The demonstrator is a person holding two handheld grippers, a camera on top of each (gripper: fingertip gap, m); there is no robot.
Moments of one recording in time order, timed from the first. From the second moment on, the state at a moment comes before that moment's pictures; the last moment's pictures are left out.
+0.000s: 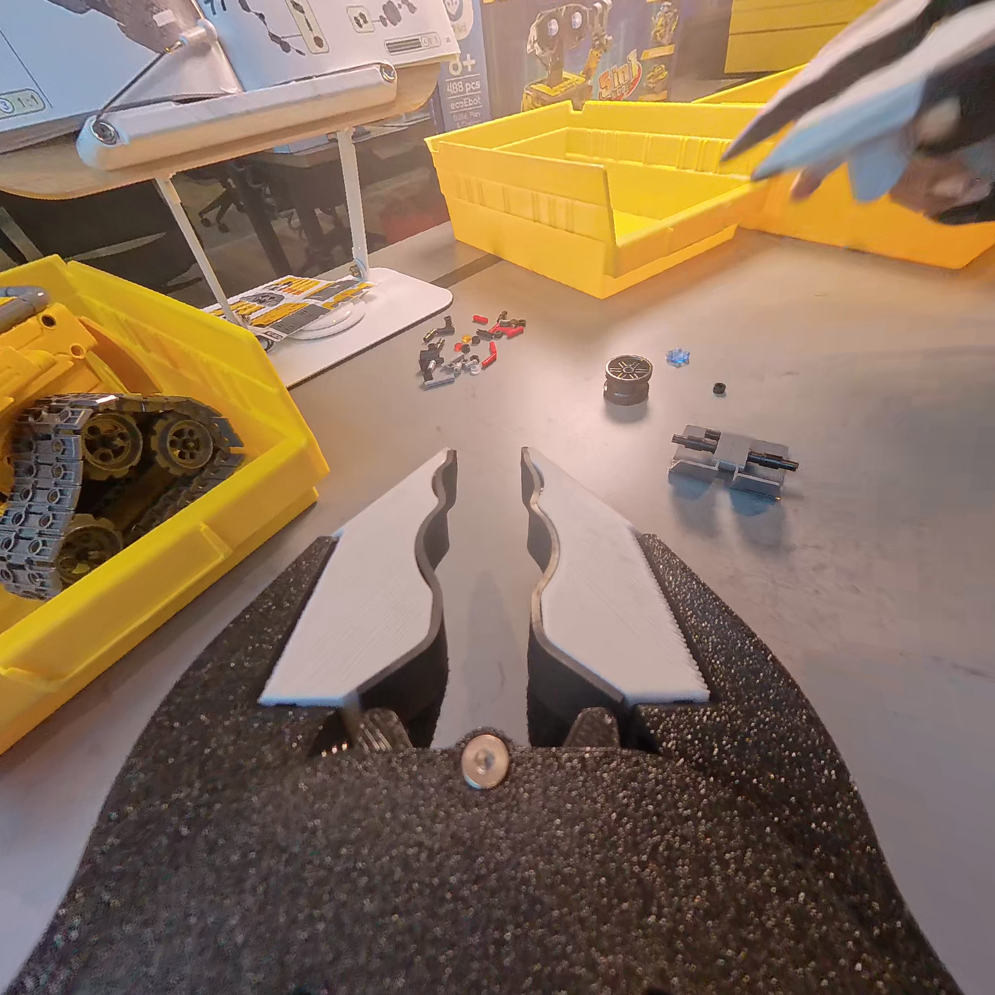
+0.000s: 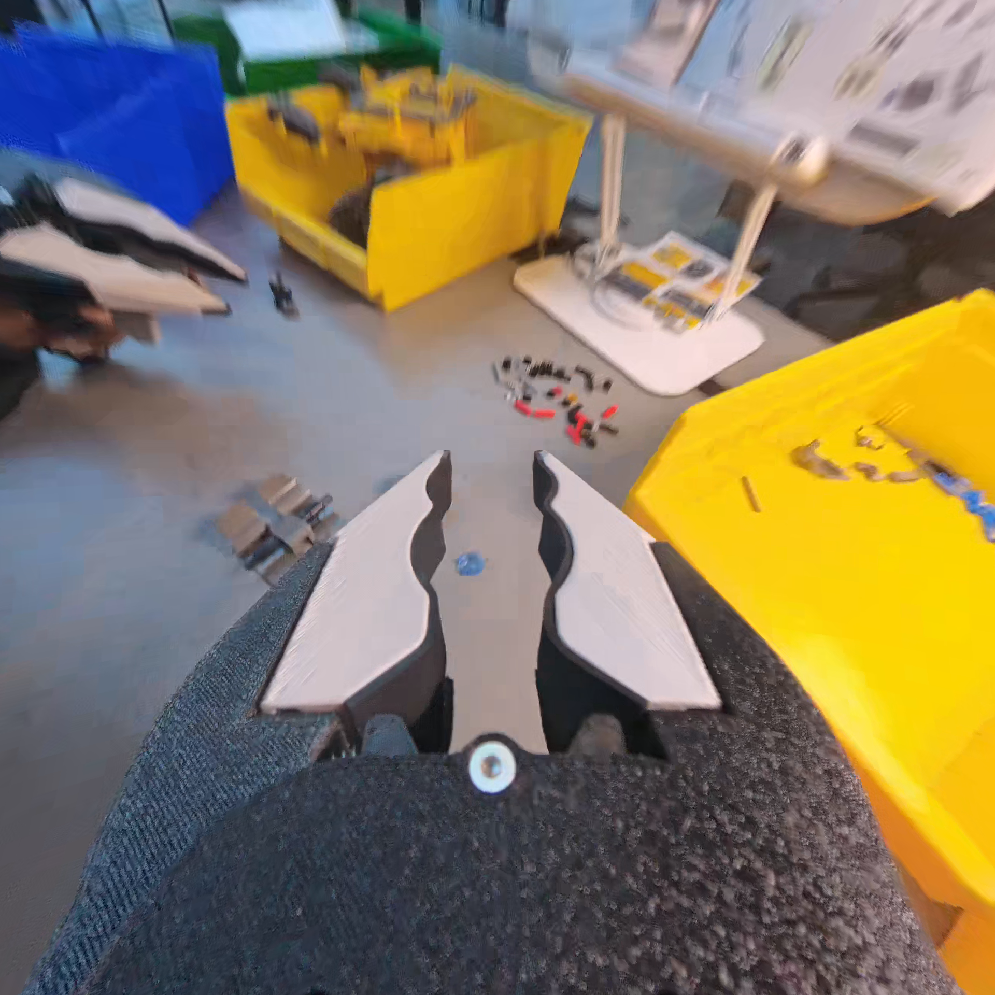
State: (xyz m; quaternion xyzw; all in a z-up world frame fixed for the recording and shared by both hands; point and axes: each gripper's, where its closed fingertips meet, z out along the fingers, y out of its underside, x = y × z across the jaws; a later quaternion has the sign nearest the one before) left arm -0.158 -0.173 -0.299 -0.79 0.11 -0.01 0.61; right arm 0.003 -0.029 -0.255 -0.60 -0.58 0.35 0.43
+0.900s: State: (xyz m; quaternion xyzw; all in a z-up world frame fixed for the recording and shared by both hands) left arm -0.175 -0.169 -0.303 -0.80 0.09 0.07 0.59; right arm 0.321 0.108 -0.370 -0.71 -0.70 -0.02 0.06
